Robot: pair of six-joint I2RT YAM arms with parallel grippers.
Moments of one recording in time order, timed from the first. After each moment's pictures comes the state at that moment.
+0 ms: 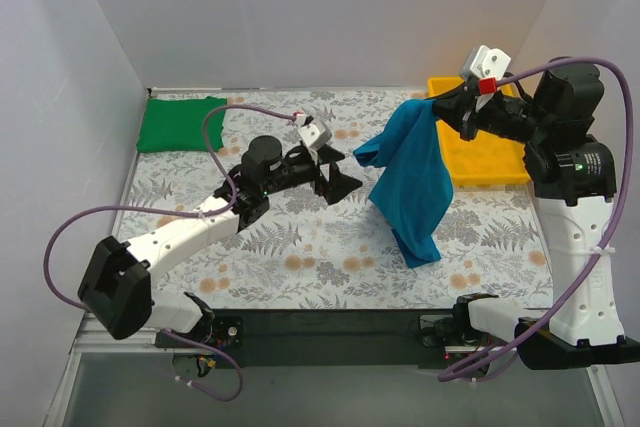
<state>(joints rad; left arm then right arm) -0.71 1.31 0.90 0.32 0.47 -0.14 0.14 1.16 1.73 -0.74 -0.87 -0.50</state>
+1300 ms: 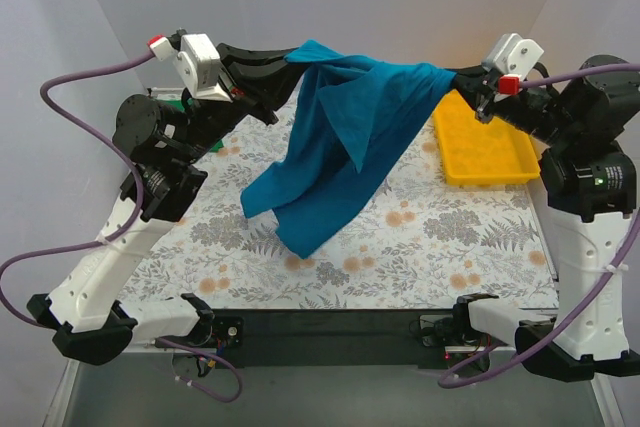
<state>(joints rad) -0.72 1.19 1.62 0.18 0.31 -0.08 0.14 1.15 1.85 -0.62 -0.72 -0.52</state>
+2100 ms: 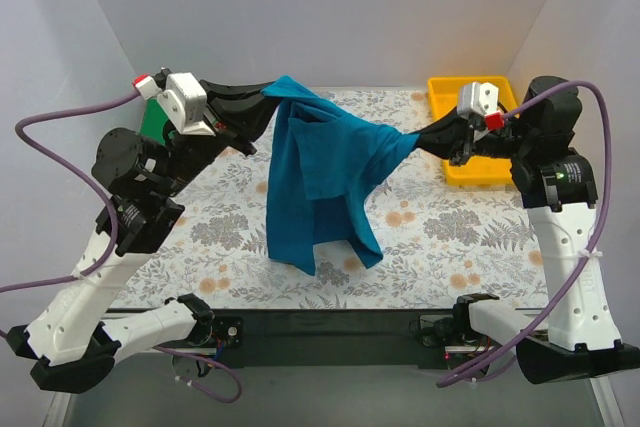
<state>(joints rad) -0.72 1.00 1.45 0.04 0.22 0.00 0.14 1.09 1.53 -0.62 -1.21 -0.52</state>
